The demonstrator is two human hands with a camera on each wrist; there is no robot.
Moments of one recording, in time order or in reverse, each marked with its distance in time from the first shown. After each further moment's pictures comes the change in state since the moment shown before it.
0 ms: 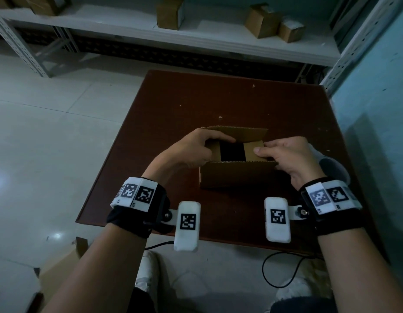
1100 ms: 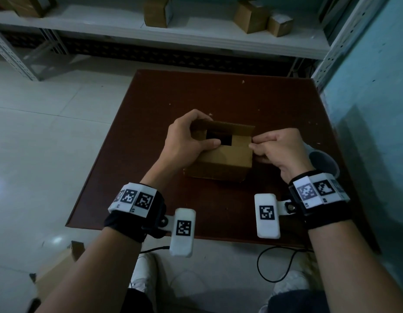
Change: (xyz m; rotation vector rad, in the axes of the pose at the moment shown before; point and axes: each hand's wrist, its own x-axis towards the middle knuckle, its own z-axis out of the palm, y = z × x) left_hand 0.010 -0.009 0.019 0.001 0.497 0.212; right_hand -0.001 0.000 -0.002 0.035 0.056 -0.027
